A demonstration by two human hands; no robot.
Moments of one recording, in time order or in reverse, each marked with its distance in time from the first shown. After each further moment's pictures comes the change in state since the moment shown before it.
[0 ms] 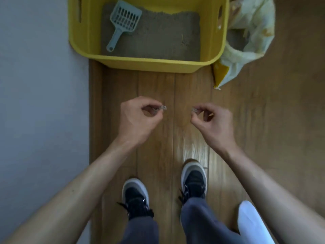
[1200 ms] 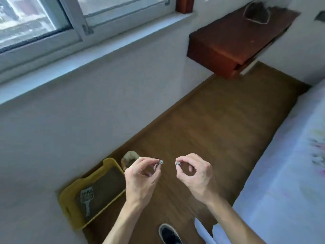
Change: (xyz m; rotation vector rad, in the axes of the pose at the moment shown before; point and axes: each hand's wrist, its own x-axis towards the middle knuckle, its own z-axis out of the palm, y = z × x) left_hand -0.148 0.613 -0.109 -0.107 -0.286 0.714; right_hand -0.206 -0.298 -0.530 0.014 0.871 0.069
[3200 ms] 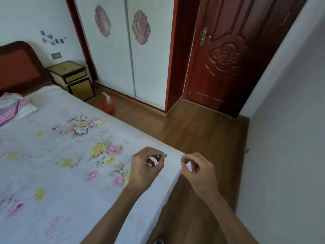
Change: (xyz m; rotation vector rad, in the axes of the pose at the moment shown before) left_hand -0.752 0.600 0.454 -0.676 -1.588 1.021; right_hand -0.779 0.015 -0.690 -0.697 1.467 0.950
